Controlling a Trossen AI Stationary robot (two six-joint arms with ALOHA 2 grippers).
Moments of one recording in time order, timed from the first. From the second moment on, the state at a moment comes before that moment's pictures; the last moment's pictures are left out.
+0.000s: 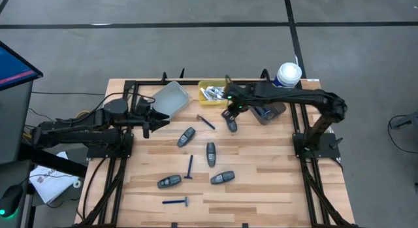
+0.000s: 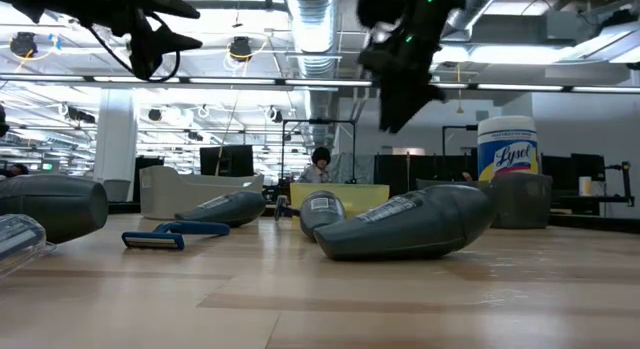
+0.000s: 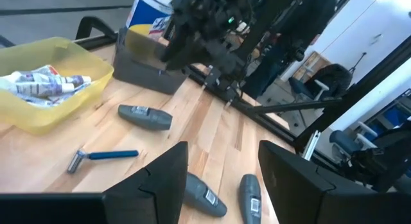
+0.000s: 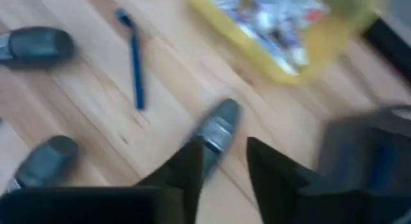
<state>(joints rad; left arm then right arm) 0.21 0.53 0.49 -0.16 0.08 -0.54 -0.26 1.67 1.42 -0.91 0.19 0.43</state>
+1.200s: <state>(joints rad) 0.21 0.50 0.49 -0.13 0.08 -0.54 -0.24 2.43 1.99 -1.03 0.00 0.18</state>
